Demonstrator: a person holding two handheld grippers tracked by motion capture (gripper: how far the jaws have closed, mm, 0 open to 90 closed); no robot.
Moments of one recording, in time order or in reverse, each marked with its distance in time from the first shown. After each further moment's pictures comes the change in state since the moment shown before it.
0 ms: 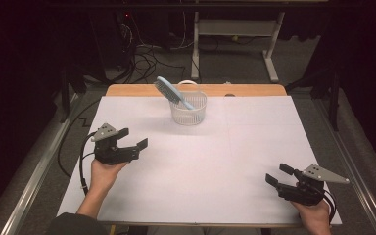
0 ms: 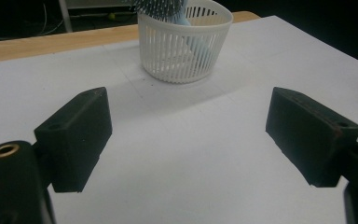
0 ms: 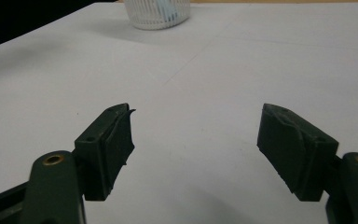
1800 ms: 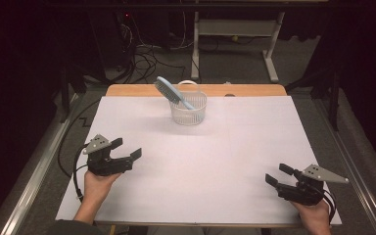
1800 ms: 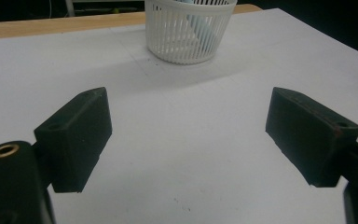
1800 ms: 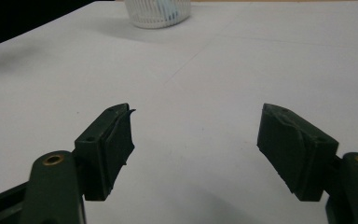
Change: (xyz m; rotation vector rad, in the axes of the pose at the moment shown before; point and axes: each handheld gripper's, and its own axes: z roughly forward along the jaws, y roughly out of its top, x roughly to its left) left arm 0.001 -0.026 -0.019 0.002 0.013 -0.021; right arm 0.000 0.000 0.001 0.003 0.004 -0.001
